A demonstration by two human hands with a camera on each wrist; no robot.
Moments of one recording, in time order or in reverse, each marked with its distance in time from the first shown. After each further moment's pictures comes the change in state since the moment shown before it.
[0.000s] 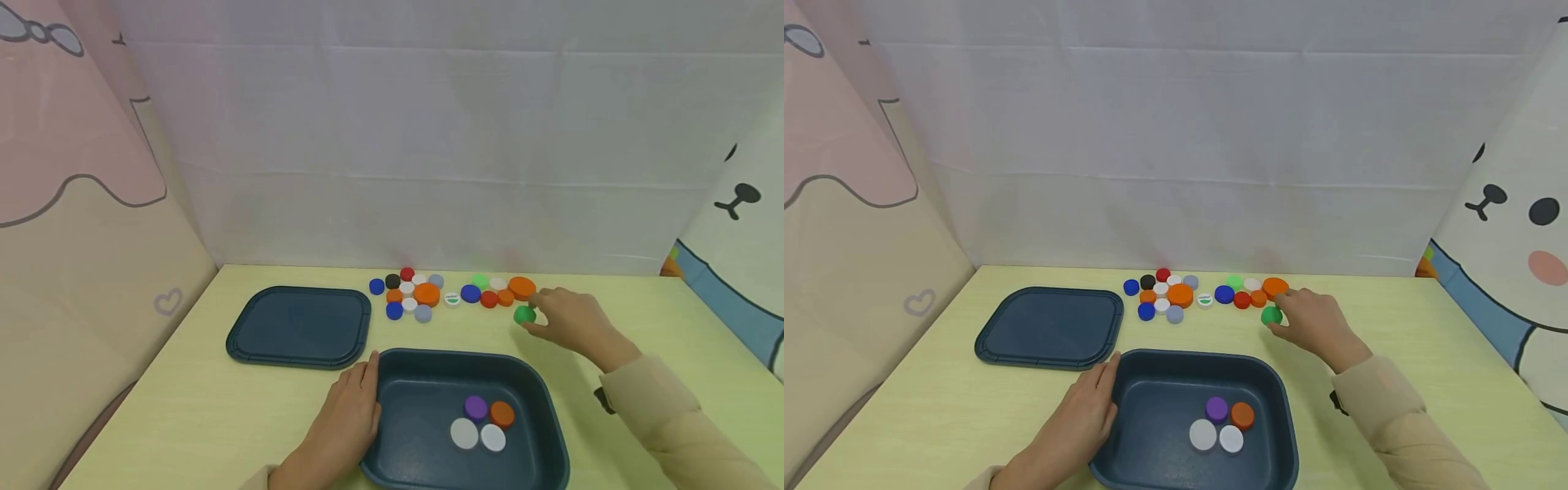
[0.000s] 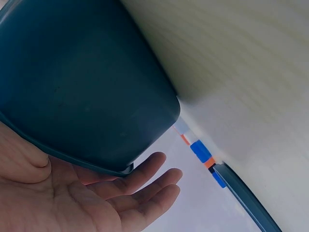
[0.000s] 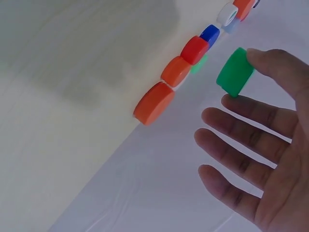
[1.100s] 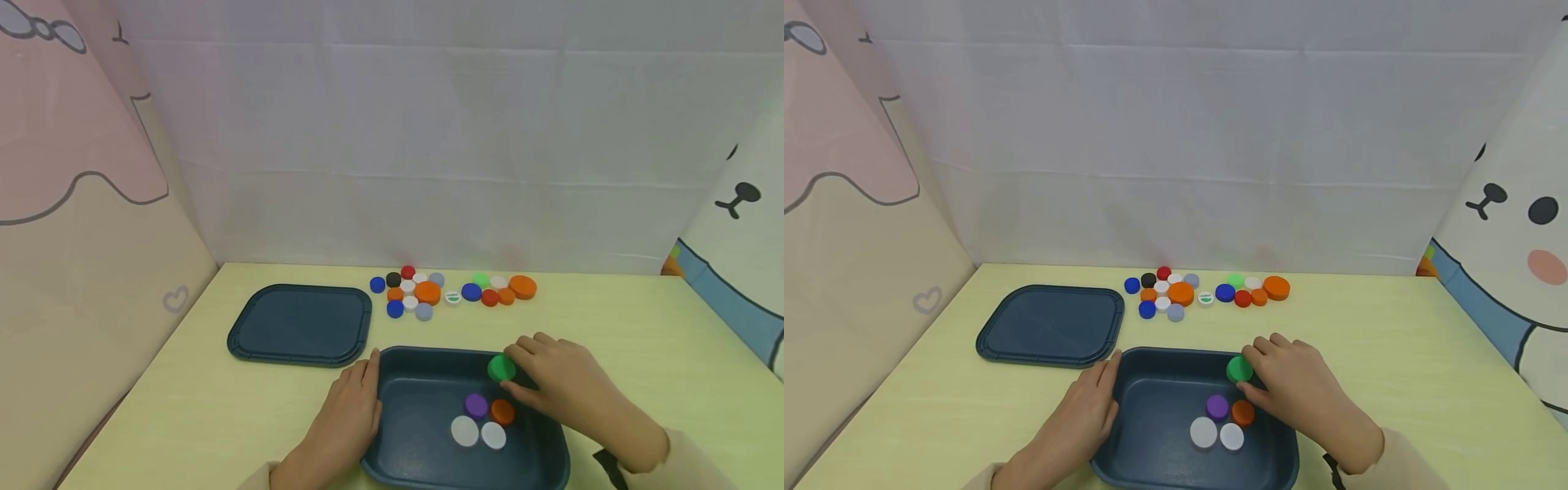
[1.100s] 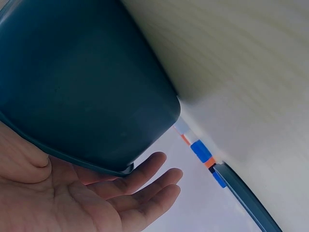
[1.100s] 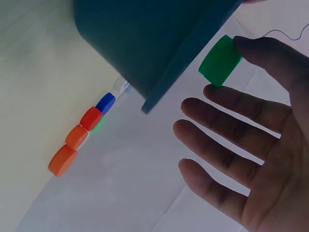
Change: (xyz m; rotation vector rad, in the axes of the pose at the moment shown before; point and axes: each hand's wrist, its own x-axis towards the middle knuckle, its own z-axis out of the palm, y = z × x) left_hand -0.001 -0.001 0.002 0.003 0.015 0.003; right_hand -0.057 -0.078 -0.016 -0.088 0.242 -0.239
